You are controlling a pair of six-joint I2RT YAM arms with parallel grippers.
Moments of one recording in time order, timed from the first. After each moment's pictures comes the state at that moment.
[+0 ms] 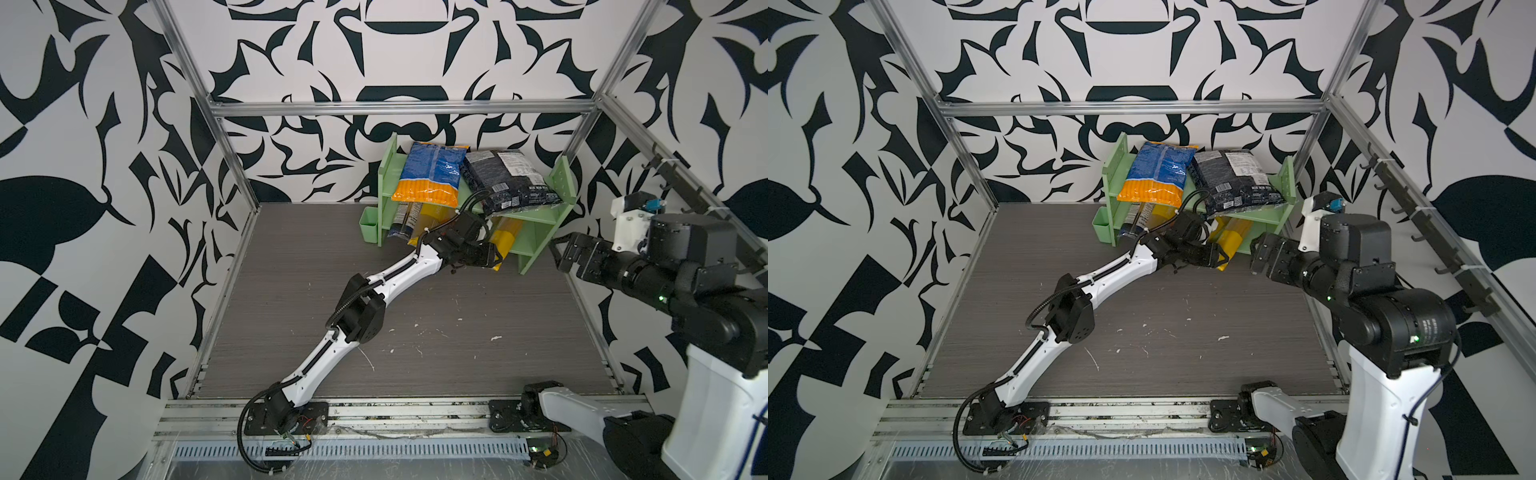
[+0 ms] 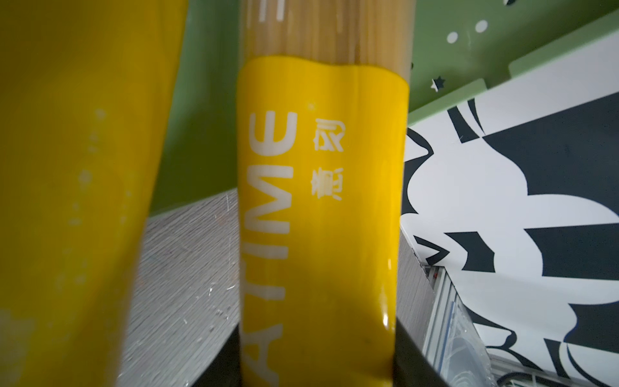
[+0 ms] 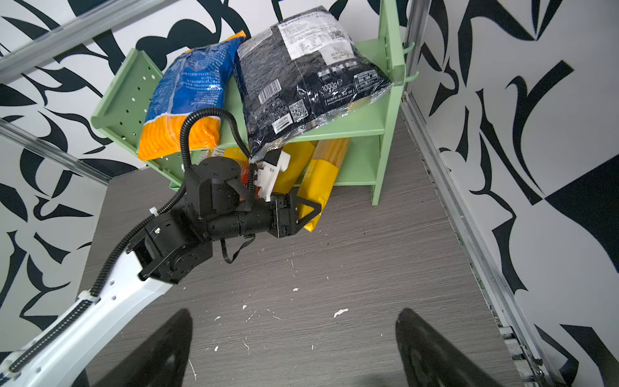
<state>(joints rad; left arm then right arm) -0.92 2.54 2.47 -0.52 0.39 -0.62 0.14 1.14 2.13 -1.60 0.04 0.39</state>
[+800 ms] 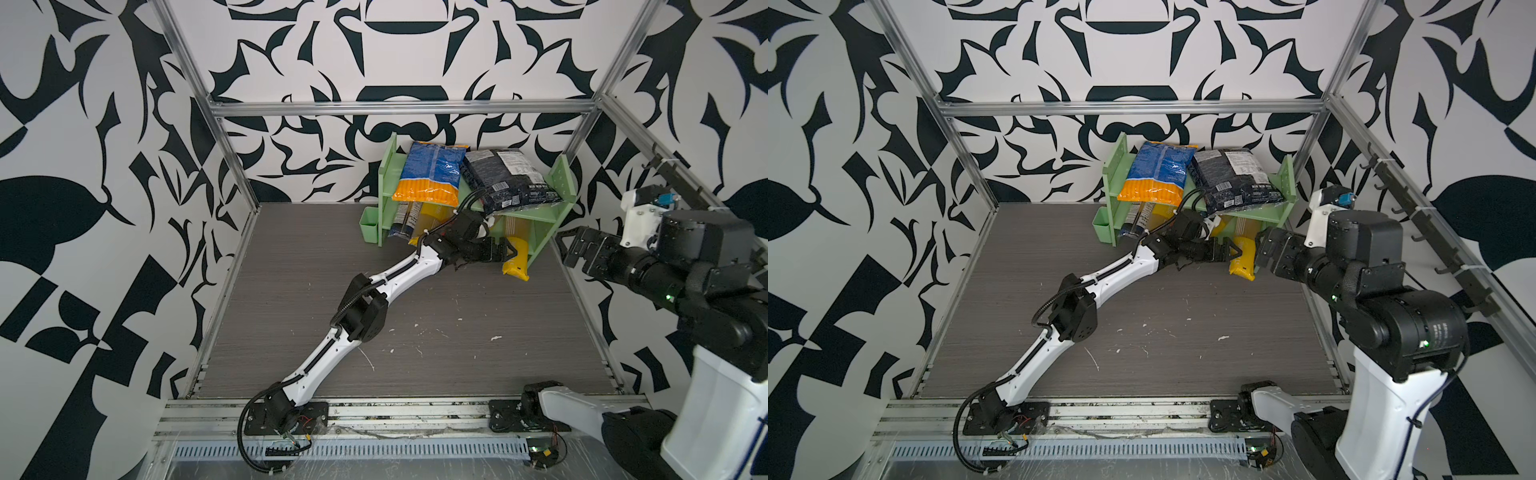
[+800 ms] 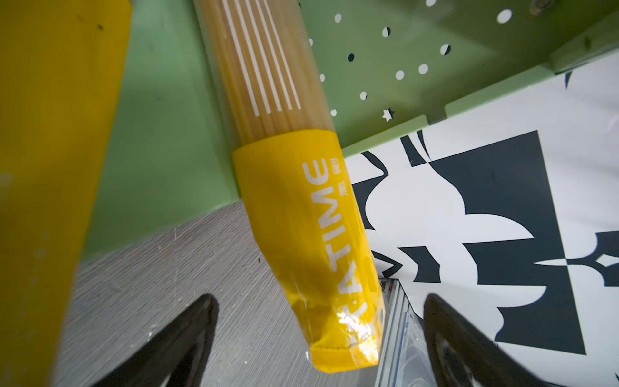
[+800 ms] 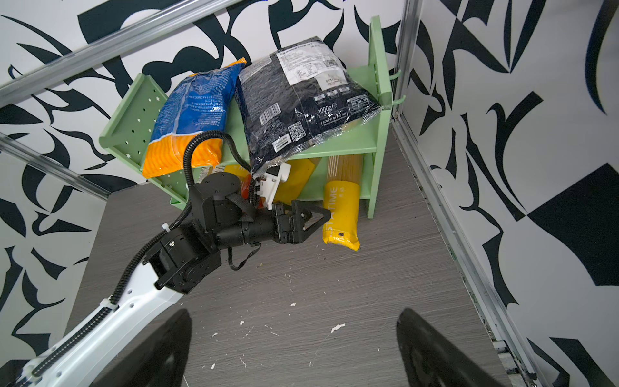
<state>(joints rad) -0.91 2.58 2.49 -0.36 0.48 -0.75 0.14 1.18 2.20 -1.60 0.07 0.38</state>
